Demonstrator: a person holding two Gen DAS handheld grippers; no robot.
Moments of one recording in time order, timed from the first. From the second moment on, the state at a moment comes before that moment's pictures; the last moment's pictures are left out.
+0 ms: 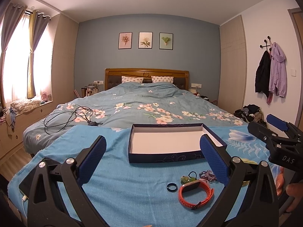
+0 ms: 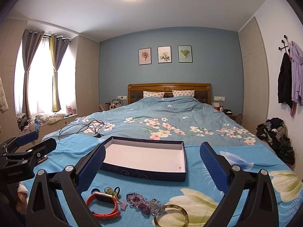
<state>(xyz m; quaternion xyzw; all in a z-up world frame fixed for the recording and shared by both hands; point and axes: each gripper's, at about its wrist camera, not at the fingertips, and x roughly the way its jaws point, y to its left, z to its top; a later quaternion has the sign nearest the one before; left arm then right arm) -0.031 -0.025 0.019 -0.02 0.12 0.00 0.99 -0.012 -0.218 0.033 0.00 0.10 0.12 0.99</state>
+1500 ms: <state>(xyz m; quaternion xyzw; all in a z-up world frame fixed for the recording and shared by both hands) -0.019 -0.016 0.009 -0.03 0.16 0.02 0.99 -0.008 -0.217 0.026 0.01 0.12 0.13 0.98</state>
